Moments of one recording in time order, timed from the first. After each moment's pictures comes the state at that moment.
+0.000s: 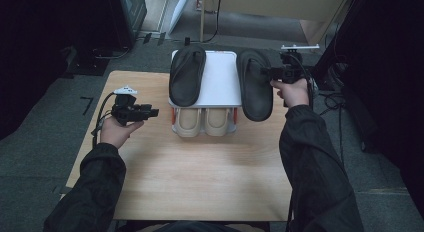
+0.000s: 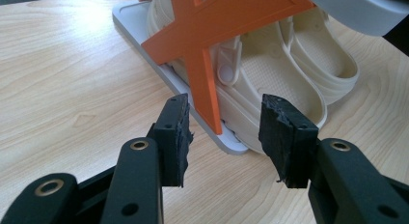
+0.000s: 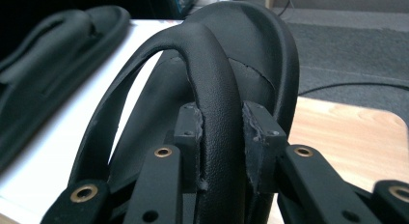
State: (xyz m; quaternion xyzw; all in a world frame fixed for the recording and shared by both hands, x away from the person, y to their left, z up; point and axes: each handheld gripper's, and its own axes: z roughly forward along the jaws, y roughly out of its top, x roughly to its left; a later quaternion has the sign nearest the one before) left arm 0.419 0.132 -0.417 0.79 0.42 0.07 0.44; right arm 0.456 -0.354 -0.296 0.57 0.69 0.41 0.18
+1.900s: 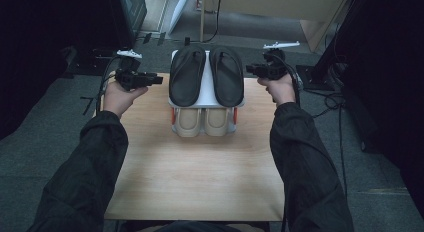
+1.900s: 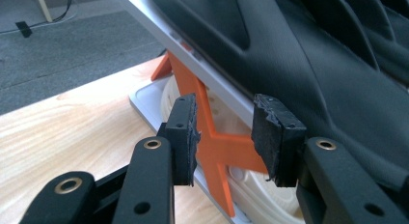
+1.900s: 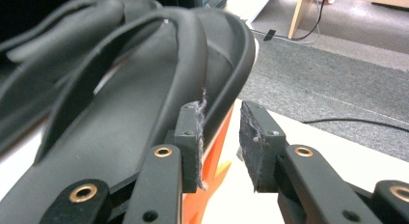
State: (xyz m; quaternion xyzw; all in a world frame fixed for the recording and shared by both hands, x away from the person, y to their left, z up) left arm 0.489 0.114 -0.342 0.80 0.40 0.08 0.45; right arm 0.479 -0.325 -0.312 0.50 0.74 0.42 0.19
